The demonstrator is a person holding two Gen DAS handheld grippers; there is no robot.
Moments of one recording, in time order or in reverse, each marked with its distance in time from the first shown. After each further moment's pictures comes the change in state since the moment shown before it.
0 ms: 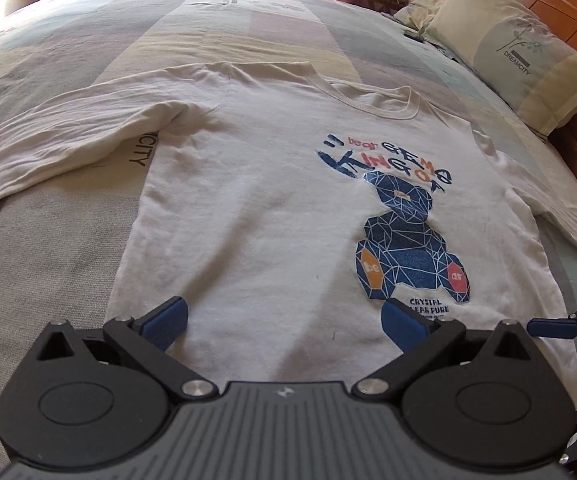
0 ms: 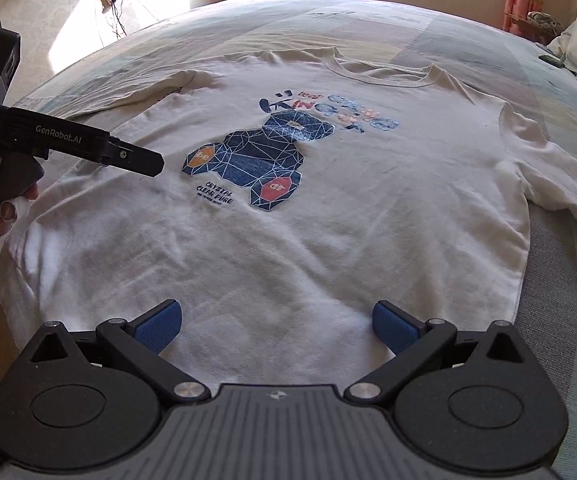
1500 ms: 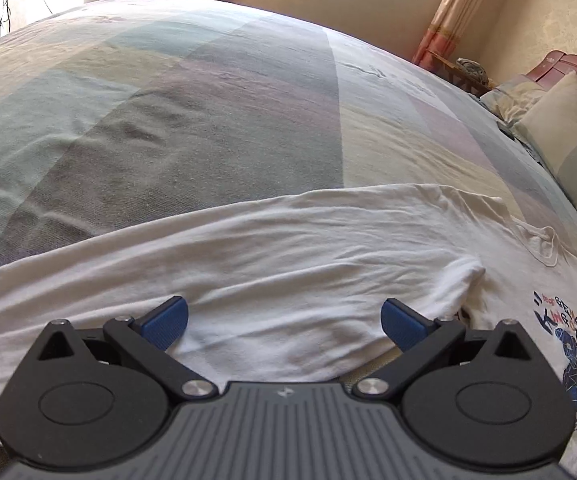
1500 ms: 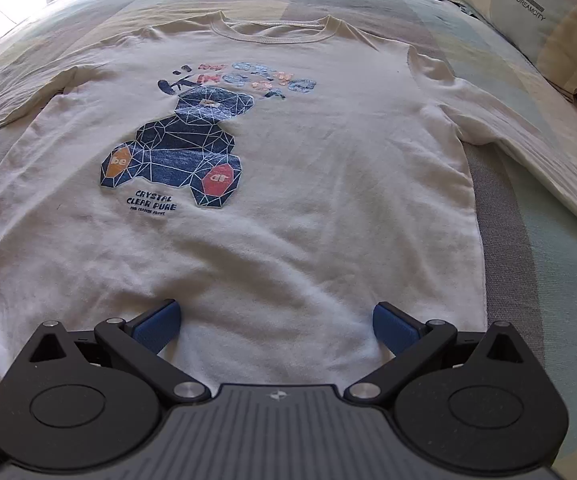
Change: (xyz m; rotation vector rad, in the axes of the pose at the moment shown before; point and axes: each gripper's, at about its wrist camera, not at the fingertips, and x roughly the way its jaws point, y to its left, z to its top) left arm -0.005 0.244 0.071 -0.177 -0.114 0.100; right arm 0.019 0.034 0.024 0.308 0.132 -0.347
